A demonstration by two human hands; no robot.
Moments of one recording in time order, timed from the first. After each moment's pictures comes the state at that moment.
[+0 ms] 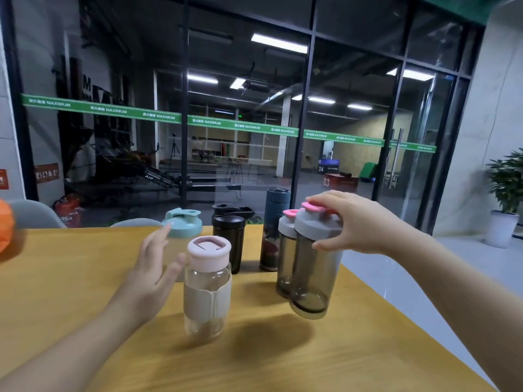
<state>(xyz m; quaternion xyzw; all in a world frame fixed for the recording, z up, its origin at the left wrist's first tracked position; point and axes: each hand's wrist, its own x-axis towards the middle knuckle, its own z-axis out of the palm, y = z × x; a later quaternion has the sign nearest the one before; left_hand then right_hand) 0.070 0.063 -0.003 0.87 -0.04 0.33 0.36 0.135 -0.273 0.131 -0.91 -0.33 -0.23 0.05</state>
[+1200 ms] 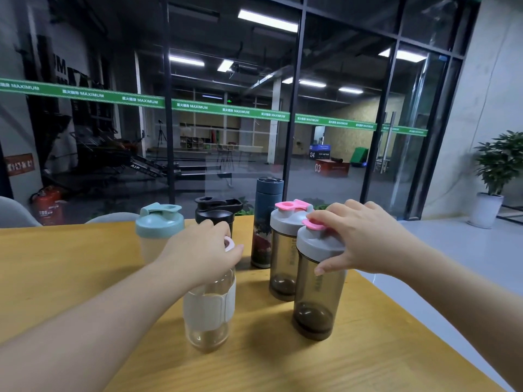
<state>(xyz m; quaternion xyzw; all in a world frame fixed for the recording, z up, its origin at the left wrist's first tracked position) 0.132 -0.022 0.059 0.98 0.02 0.18 0.07 0.158 -0.283 0.102 -0.93 -0.27 -0.22 -0.16</state>
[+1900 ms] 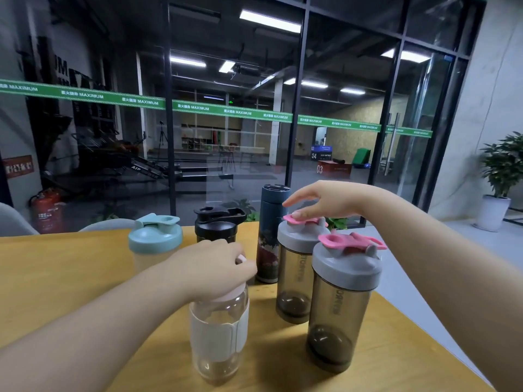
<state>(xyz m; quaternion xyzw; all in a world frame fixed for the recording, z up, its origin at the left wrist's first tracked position) 0.150 -0.023 0.076 0.99 -0.03 0.03 0.10 0.254 -0.229 0.156 -0.95 -0.29 0.01 0.08</state>
